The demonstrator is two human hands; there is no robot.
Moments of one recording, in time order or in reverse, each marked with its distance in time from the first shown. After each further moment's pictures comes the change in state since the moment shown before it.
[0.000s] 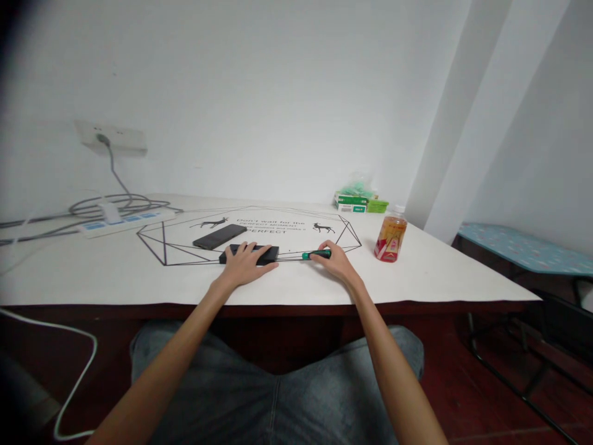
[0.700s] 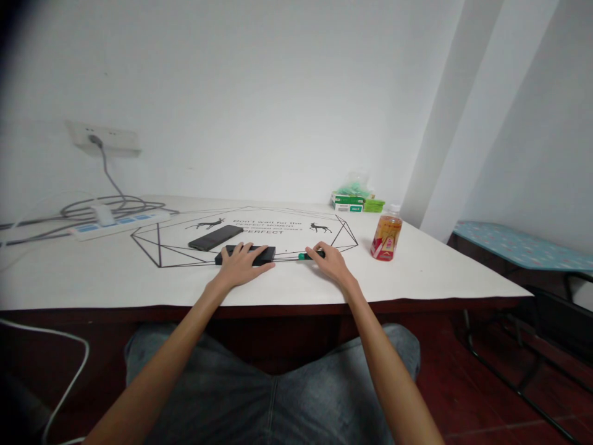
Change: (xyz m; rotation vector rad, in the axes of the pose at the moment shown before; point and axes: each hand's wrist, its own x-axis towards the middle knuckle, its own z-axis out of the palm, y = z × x) left_hand 0.001 -0.002 0.001 0.009 -0.005 0.004; right_hand -0.001 0.001 0.003 -0.160 0.003 -0.076
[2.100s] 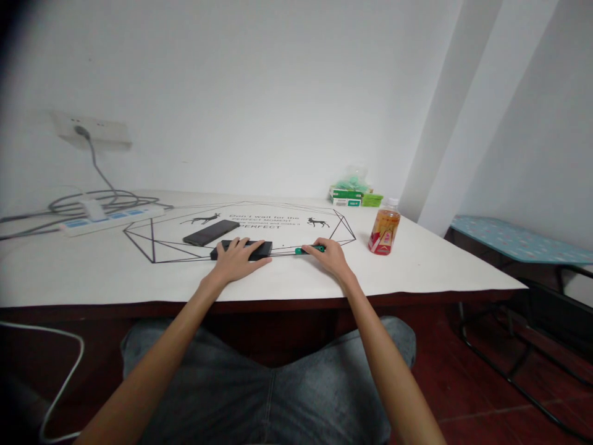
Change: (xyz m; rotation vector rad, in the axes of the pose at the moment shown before) left_hand 0.000 0.000 -0.001 0.013 -0.001 -0.005; right_hand 0.000 0.003 0.001 0.071 0.060 -0.015
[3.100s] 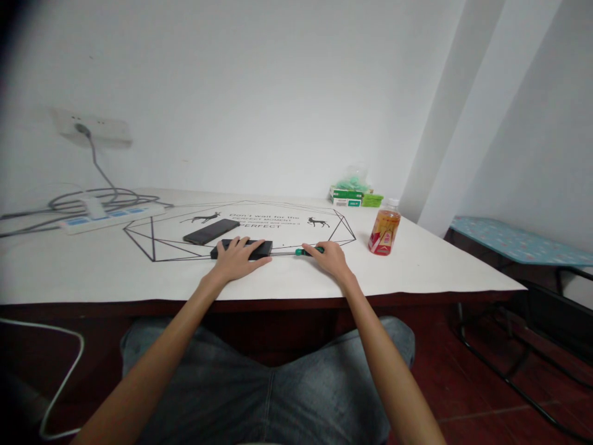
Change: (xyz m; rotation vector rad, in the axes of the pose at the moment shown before) left_hand 0.001 -0.001 0.003 -0.009 0.010 0.007; right_hand -0.001 -0.003 -0.002 -0.146 -0.021 0.038
